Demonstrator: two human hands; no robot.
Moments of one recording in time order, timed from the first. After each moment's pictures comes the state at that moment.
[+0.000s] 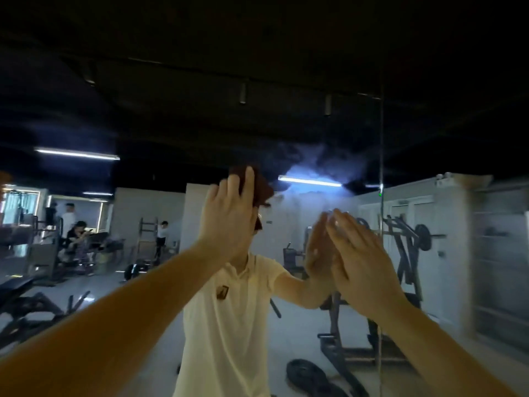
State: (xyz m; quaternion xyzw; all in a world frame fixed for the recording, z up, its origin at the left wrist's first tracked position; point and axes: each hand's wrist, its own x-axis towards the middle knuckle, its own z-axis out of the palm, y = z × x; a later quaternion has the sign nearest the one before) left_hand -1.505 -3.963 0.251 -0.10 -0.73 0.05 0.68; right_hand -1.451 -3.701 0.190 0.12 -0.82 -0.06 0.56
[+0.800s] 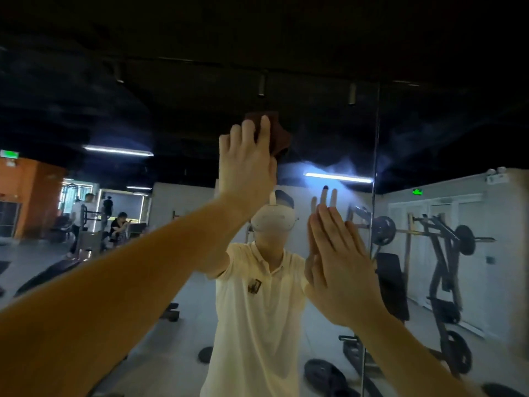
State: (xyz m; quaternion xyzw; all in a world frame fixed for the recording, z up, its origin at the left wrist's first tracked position) left_hand -1.505 -3.872 0.313 -0.03 -0.72 0.01 0.70; right_hand -1.506 -3.664 0.172 0.18 -0.80 -0.06 0.57
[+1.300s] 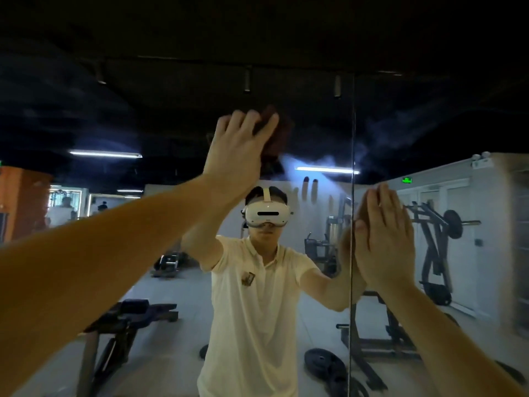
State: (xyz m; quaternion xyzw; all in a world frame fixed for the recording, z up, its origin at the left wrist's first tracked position) left_hand -1.501 -3.873 0.330 -0.12 -0.72 0.12 0.68; right_hand -1.517 -3.585 0.185 0.05 -0.76 0.07 0.65
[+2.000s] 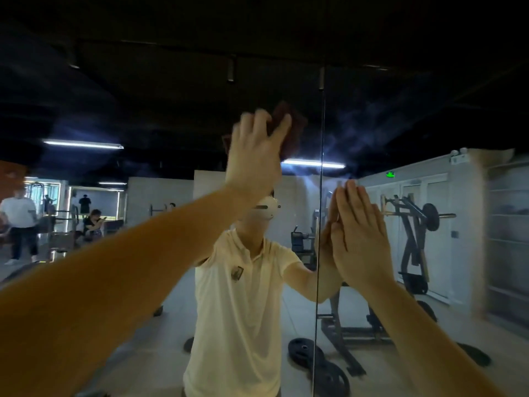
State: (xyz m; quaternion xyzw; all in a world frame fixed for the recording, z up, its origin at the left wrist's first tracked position) left_hand -1.514 -3.783 0.309 -0.18 -0.70 -0.02 0.69; right_hand -1.509 -3.561 0.177 0.10 -0.78 0.04 0.61
